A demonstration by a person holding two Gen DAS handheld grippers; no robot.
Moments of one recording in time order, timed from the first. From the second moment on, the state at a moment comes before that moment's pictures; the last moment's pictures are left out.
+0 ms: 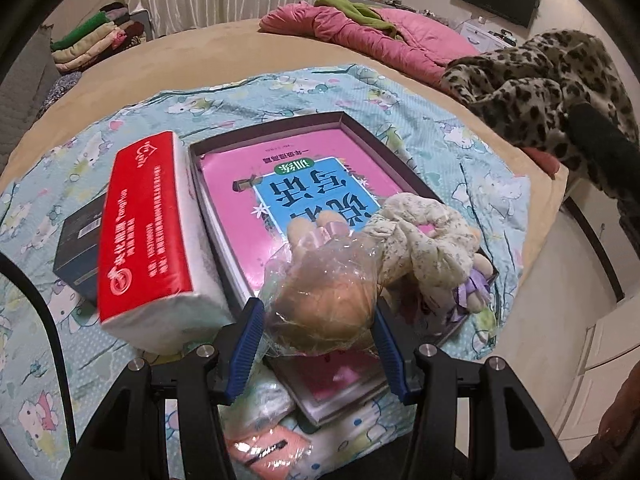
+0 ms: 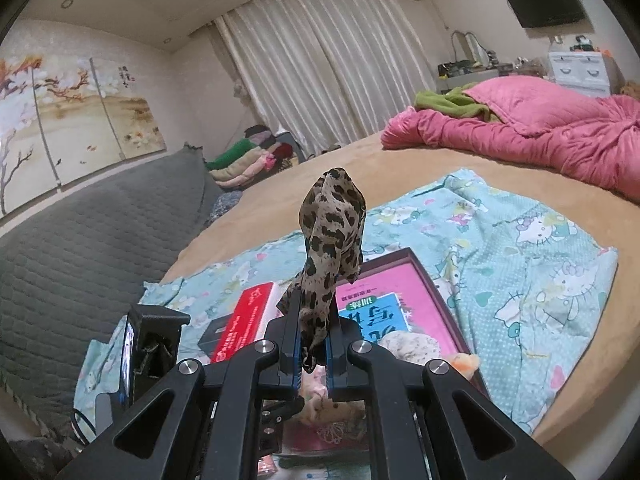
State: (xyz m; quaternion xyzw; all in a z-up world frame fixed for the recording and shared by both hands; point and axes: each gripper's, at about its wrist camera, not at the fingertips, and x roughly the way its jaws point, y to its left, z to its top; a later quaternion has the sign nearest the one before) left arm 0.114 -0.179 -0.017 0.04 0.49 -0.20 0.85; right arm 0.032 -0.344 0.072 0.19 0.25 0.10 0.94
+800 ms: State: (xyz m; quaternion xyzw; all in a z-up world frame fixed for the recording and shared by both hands) left arm 0.143 -0.187 -0.026 0.03 0.50 -0.21 0.84; right arm 0.078 -0.359 -0.009 0.29 0.34 0.10 0.89
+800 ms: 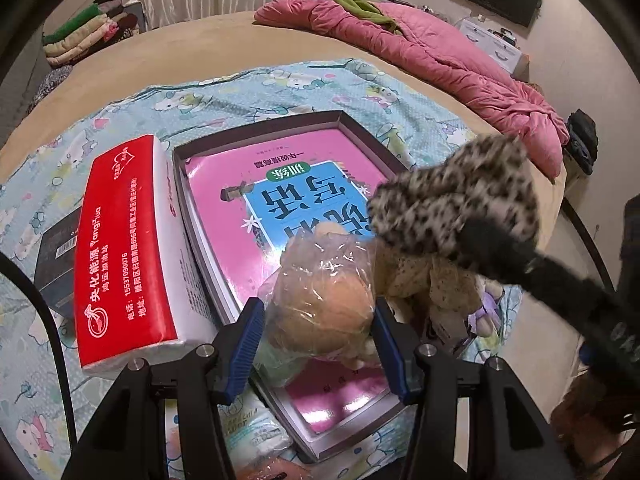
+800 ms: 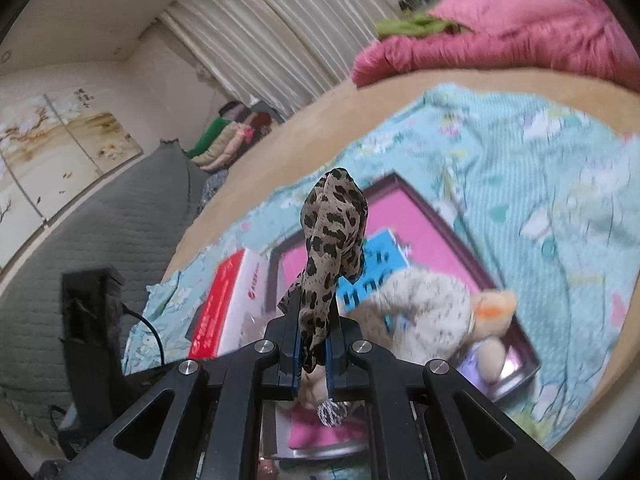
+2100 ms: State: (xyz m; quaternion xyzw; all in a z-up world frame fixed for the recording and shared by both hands) left arm 0.166 -0.189 -0.034 0.02 0.51 -0.20 0.83; right arm 0.071 -0.353 -0.014 0.22 0.39 0.04 0.89
